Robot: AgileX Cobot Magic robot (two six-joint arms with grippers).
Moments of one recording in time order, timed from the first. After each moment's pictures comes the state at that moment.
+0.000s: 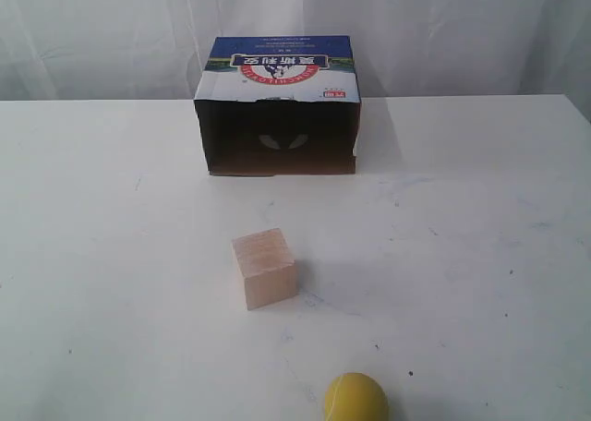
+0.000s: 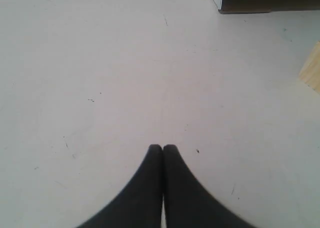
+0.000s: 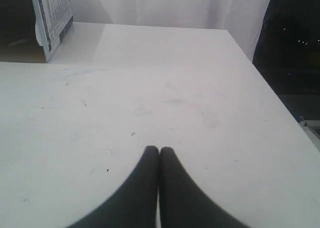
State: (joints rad) left arm 0.03 0.00 0.02 -0.20 0.44 0.16; right arm -0.06 0.01 -0.01 0.04 0.36 -0.07
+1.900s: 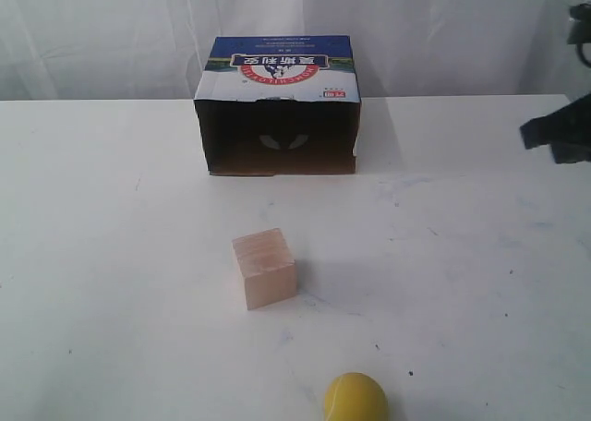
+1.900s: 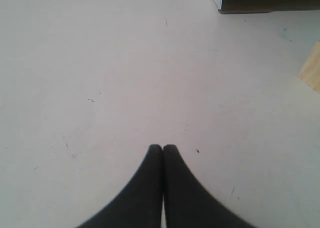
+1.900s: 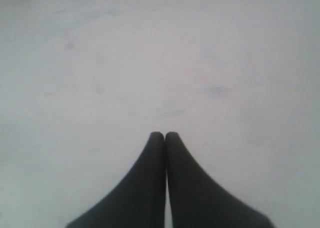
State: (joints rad) left arm 0.03 0.00 0.02 -0.20 0.44 0.16; right arm -0.03 1.39 -1.06 0.20 0.73 -0.36
